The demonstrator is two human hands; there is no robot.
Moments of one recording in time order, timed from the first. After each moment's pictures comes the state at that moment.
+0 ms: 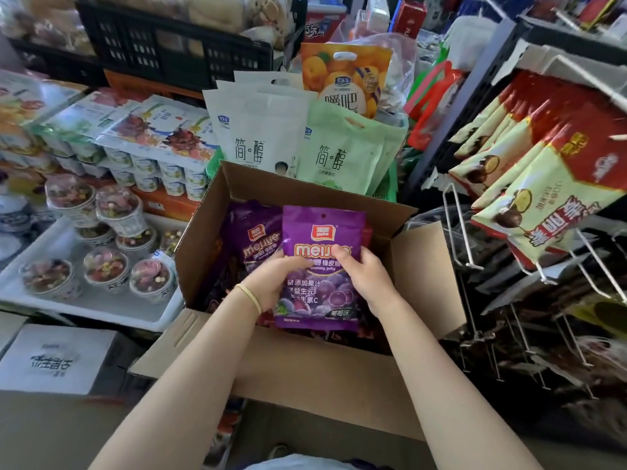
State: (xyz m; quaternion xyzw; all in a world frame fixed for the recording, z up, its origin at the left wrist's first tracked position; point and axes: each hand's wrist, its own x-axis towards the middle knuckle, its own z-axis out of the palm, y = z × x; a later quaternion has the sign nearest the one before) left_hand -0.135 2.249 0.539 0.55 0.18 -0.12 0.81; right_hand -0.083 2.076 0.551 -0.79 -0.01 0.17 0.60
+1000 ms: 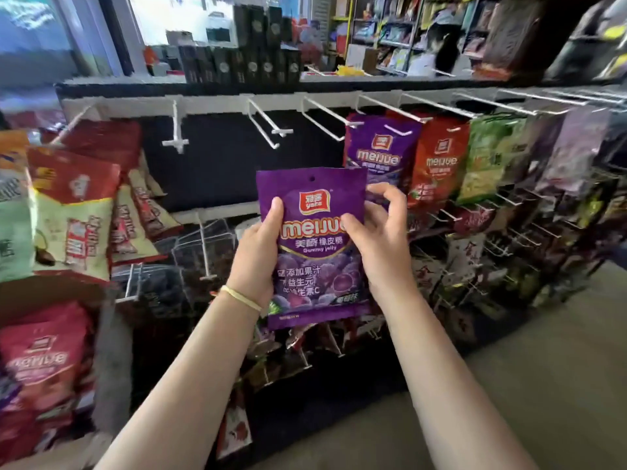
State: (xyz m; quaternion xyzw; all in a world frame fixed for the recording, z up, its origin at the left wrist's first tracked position) left_hand -0.105 1.725 0.709 0.56 0.00 -0.10 0.82; right_hand -0.147 1.571 0.713 -0.63 -0.04 -0.23 0.74
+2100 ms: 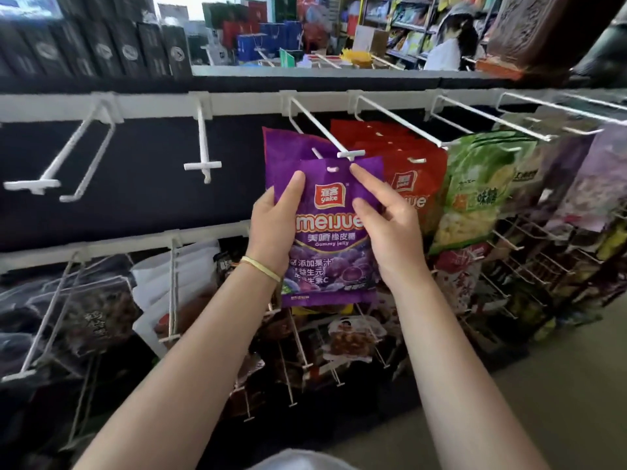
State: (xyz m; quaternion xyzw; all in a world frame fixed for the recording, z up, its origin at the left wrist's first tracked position) left_hand 0.067 1.495 0.715 0.57 -0.03 0.00 0.82; right_hand 0.026 1.347 0.717 -0.69 -0.06 -0.19 0.69
